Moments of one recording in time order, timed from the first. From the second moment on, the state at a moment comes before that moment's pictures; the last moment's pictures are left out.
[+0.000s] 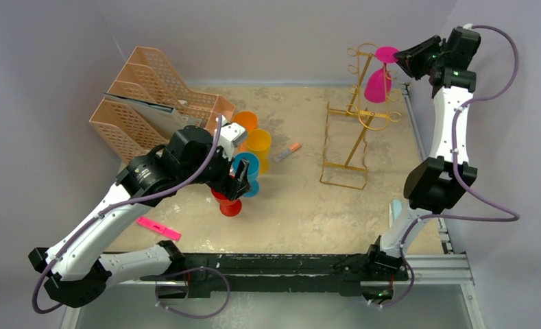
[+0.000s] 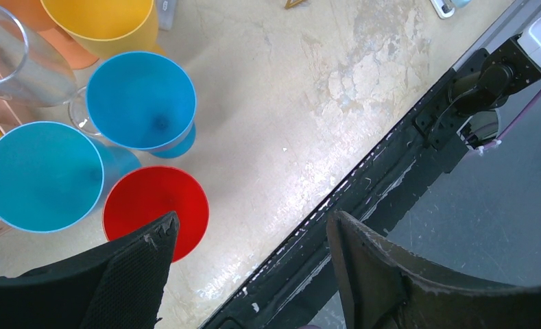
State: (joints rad) left arm -0.80 1.04 1.36 -0.99 0.12 -0.21; right arm -0.30 1.88 2.08 -0.60 -0.39 0.86
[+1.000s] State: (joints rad) left arm -0.80 1.06 1.36 -0.99 0.13 -0.21; right arm -0.29 1.88 2.07 -0.60 -0.38 0.86
